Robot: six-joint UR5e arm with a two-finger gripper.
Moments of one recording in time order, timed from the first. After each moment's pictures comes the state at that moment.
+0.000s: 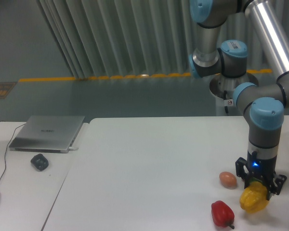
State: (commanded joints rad) arm 2.40 -2.04 -1.50 -1.03 1.51 0.83
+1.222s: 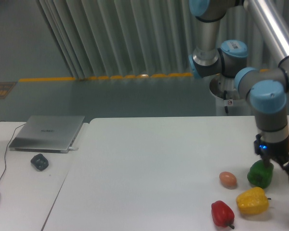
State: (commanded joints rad) arm 2.48 -1.90 -1.49 -1.16 1.74 1.42
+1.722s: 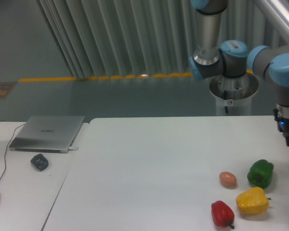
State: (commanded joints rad) arm 2.55 -1.85 -1.50 -1.21 1.74 1.54
